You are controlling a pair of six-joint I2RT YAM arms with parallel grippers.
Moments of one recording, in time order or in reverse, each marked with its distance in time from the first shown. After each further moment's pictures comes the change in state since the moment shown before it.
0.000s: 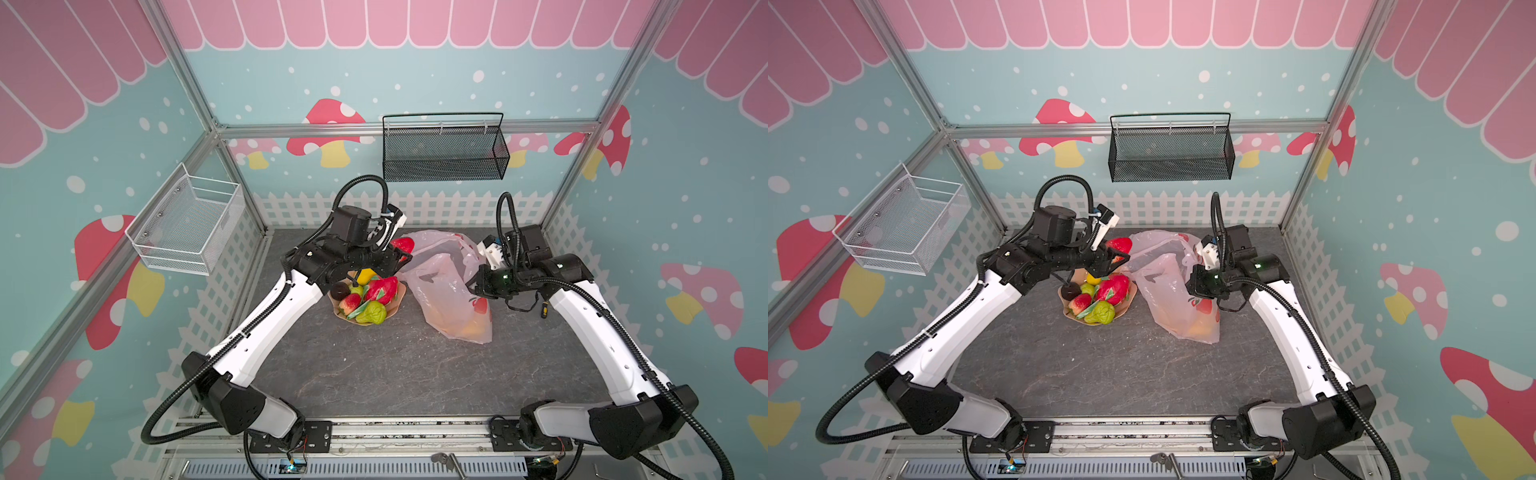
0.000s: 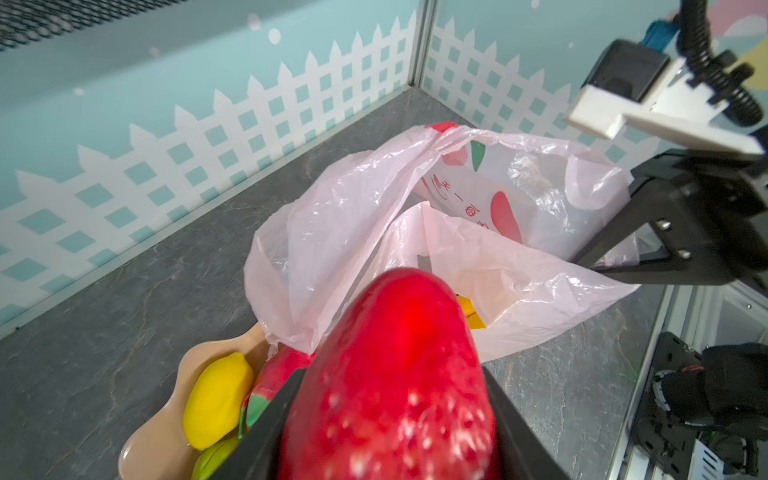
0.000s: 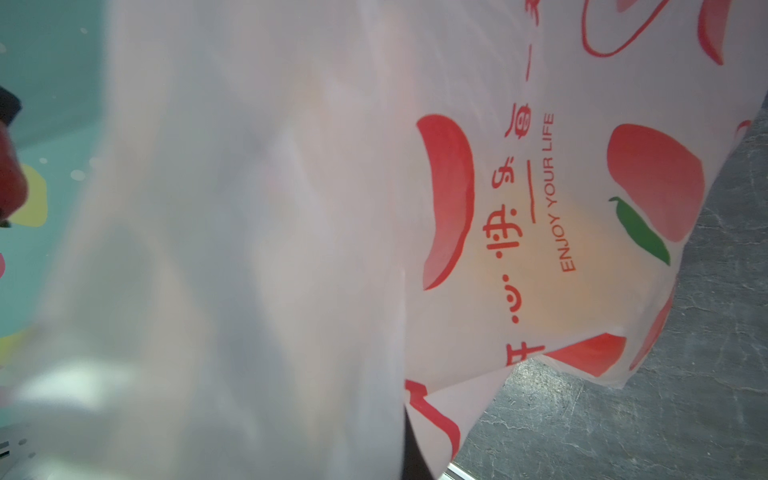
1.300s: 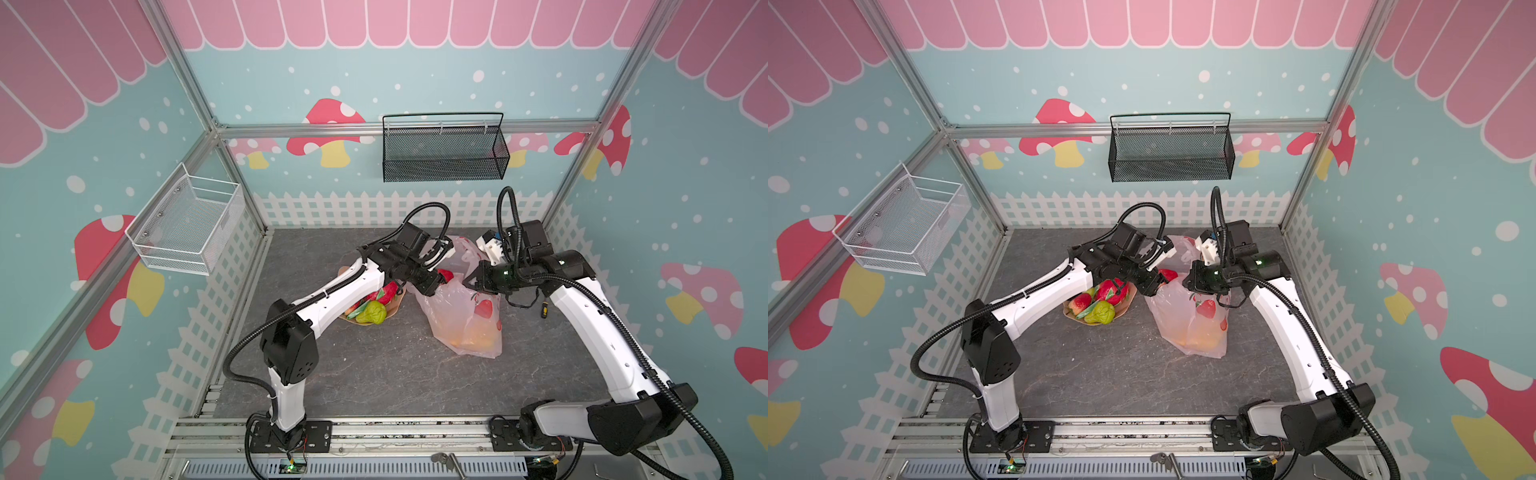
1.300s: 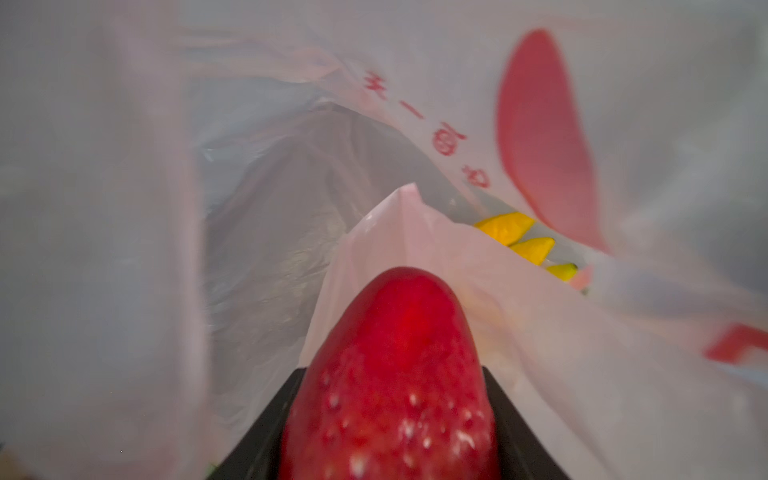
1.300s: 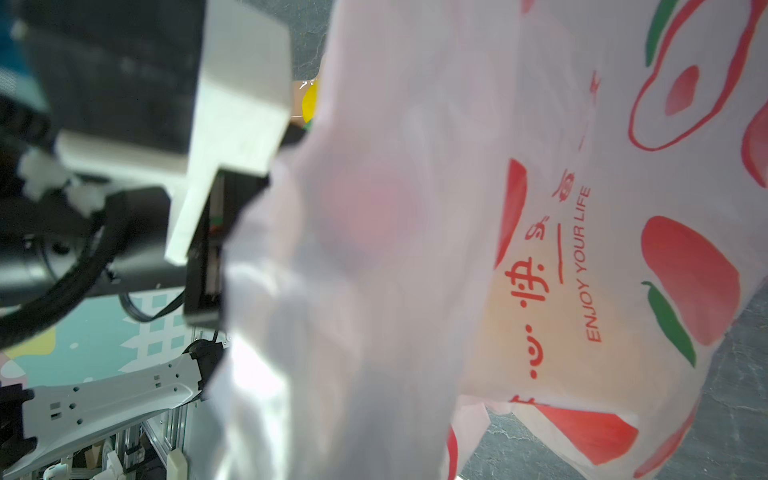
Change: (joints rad) left arm -0.141 0.345 0.100 -0.026 0.109 0.041; right arm 0.000 0.019 0.048 -0.005 -0.008 -0.016
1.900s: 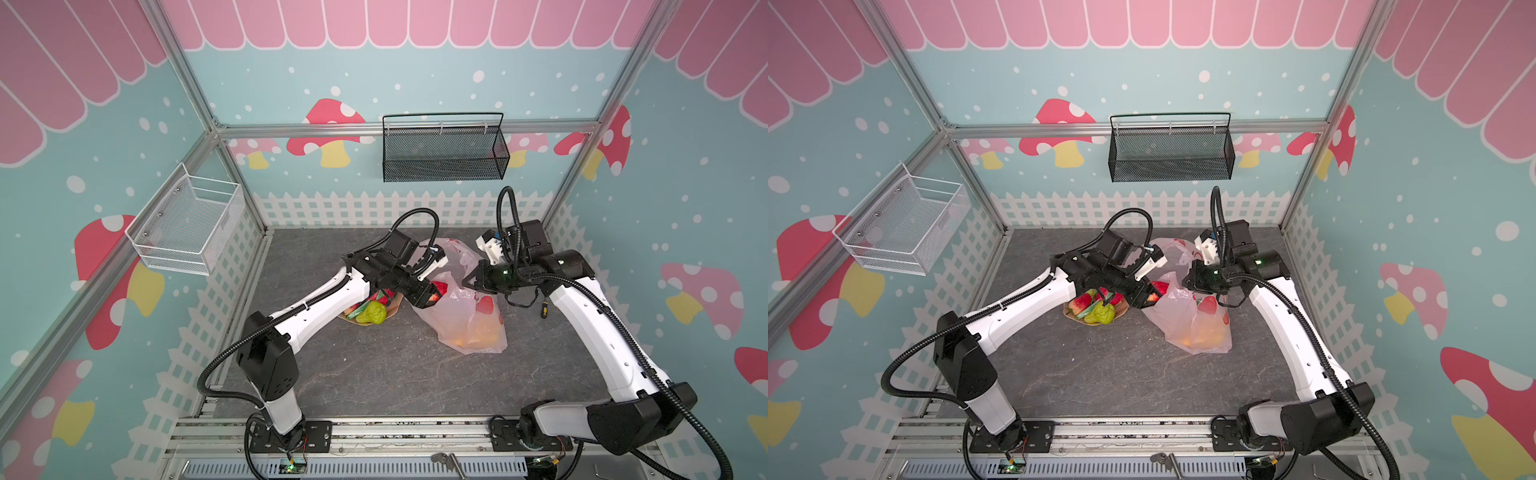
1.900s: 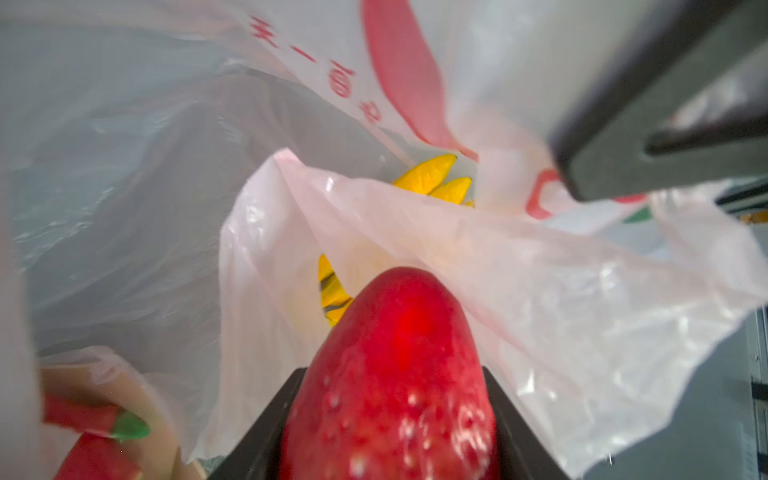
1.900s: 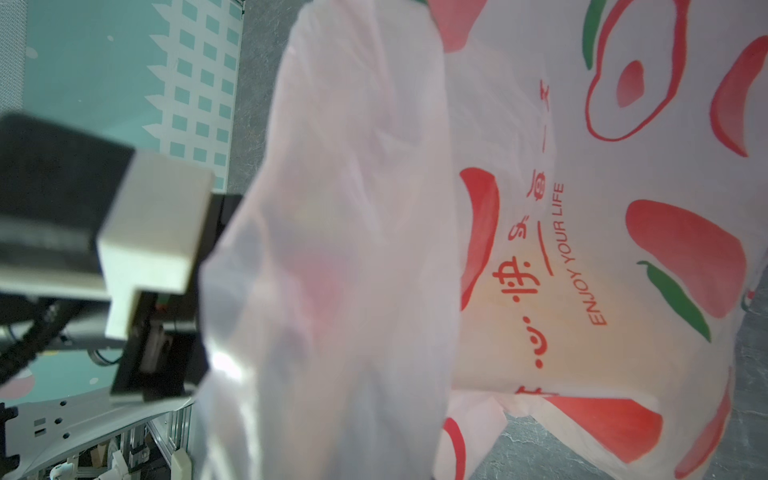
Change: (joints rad) left arm 0.049 -0.127 -0.147 0.034 0.111 -0.096; right arm 0.000 0.002 0.000 0.009 -0.009 0.009
